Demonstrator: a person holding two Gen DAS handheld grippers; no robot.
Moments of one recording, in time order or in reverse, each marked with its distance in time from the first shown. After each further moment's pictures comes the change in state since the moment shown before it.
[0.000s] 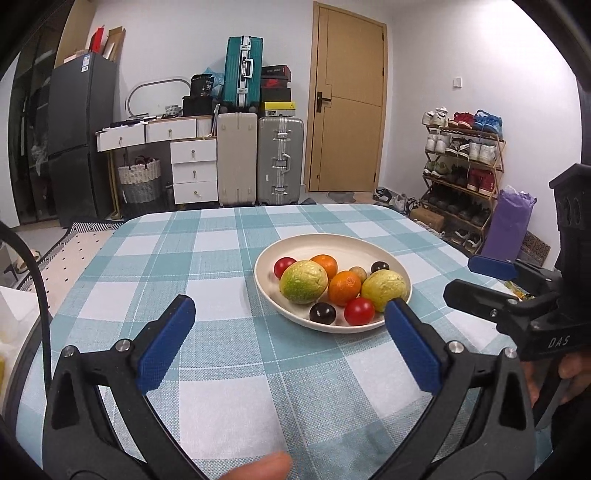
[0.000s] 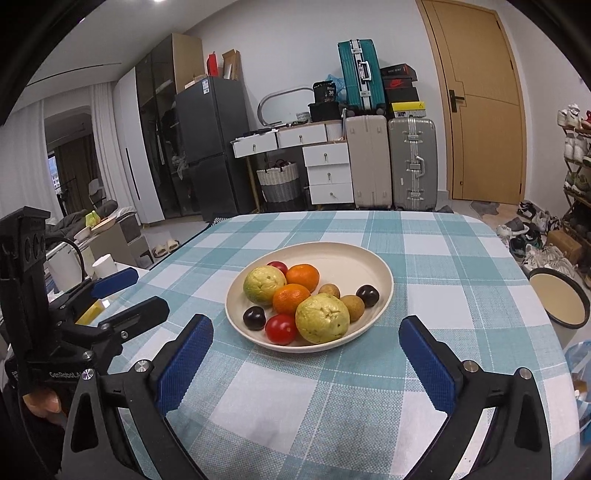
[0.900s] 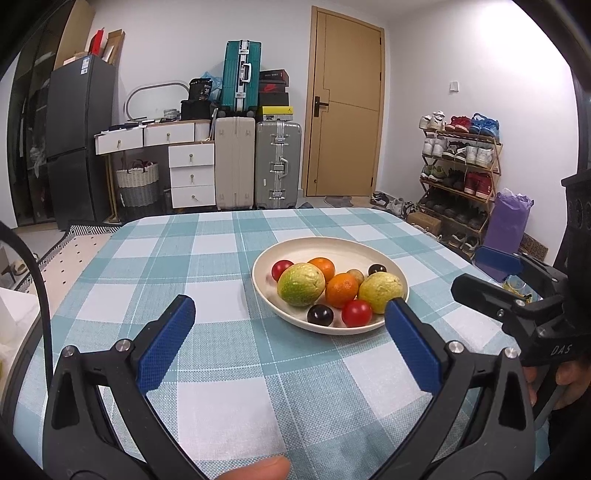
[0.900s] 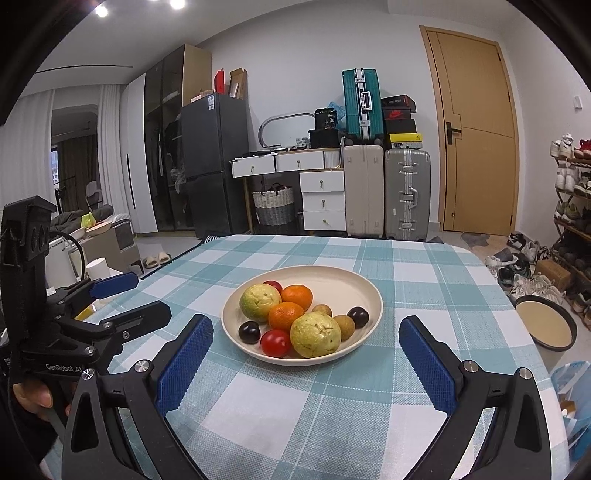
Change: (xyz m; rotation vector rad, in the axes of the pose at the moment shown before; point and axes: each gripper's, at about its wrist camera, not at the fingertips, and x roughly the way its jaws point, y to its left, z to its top) left arm 0.000 0.002 0.000 -0.009 -0.015 -0.010; right arm -0.015 0.009 -0.005 -0.063 -0.098 -0.037
